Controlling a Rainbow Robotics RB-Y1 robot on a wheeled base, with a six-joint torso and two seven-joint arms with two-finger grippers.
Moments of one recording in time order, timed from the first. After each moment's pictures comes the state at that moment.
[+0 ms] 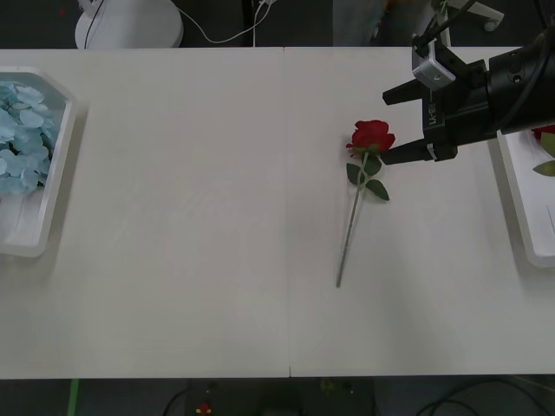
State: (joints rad) right arm -0.71 -1.00 0.38 -1.57 -1.86 1.13 2.72; left arm -0.31 1.06 0.23 -1.10 0.76 1.16 -2.04
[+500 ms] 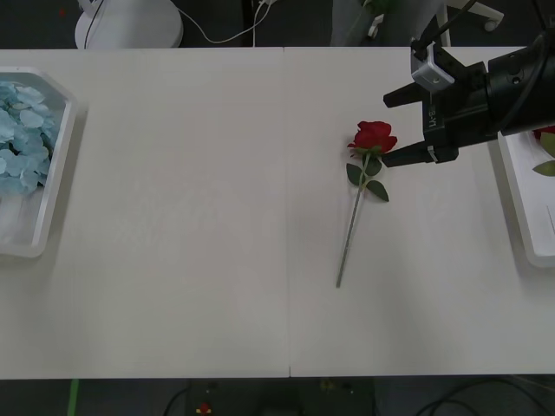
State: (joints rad) right arm -0.71 -1.00 0.38 -1.57 -1.82 1.16 2.68; left arm -0.31 1.05 0.31 -1.27 0.87 1.33 -2.05
